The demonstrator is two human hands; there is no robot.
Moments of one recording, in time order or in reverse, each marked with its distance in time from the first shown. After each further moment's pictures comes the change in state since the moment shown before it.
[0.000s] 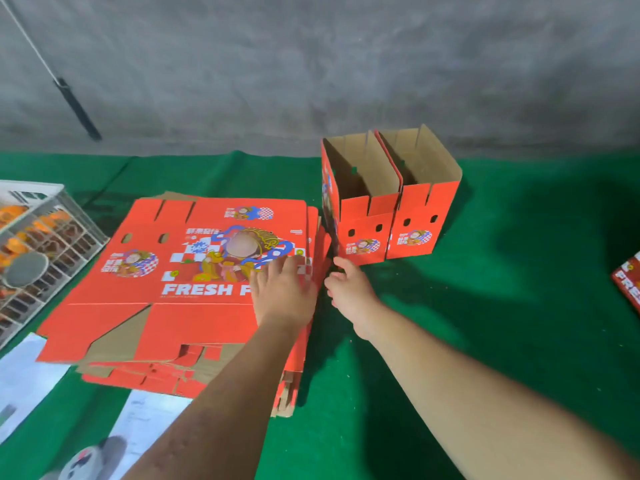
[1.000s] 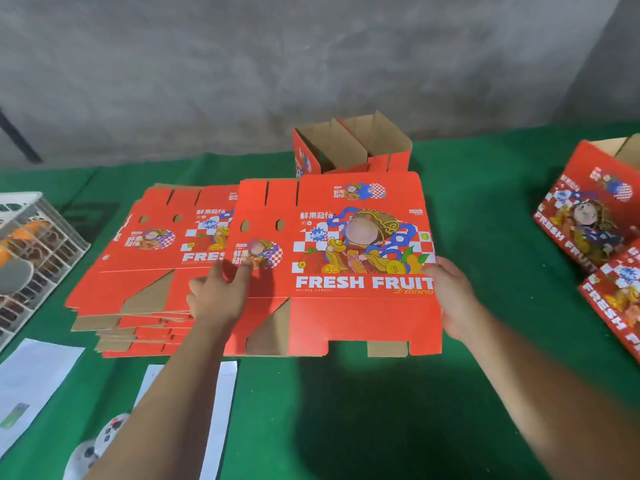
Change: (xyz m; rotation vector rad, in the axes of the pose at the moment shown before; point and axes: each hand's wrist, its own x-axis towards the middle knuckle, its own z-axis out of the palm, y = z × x) left_hand -0.088 -0.091 -0.102 -0.335 -0.101 -0.336; right_hand -0.166 0.067 -0.107 0.303 0.435 0.046
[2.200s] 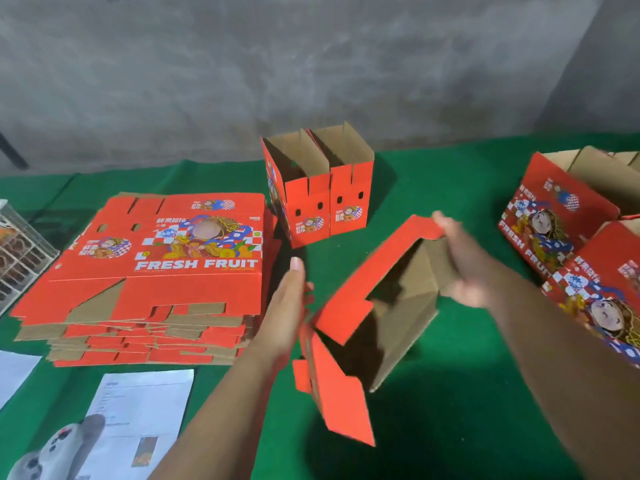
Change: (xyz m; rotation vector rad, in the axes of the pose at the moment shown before) left_hand -0.131 0.090 0.104 -0.641 -0.528 0.182; right_hand 0.015 -0.092 -0.100 -0.007 -0.284 0.031
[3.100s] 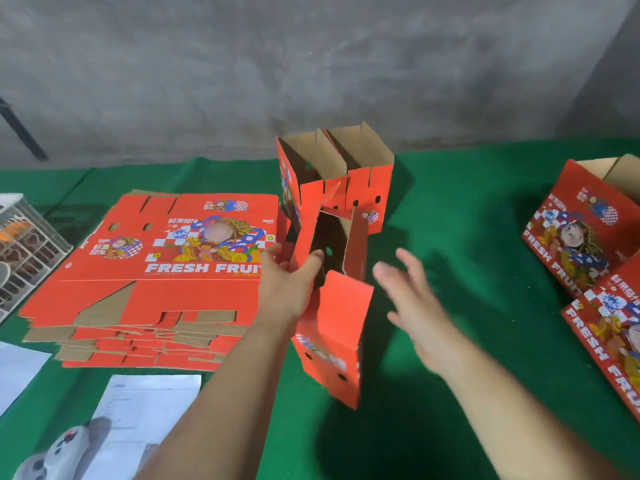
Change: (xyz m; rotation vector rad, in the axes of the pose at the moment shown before) left_hand 0.051 0.028 -0.011 0.046 0.350 0.012; right_hand -0.028 0.049 0.097 -0.097 -0.038 -0.220
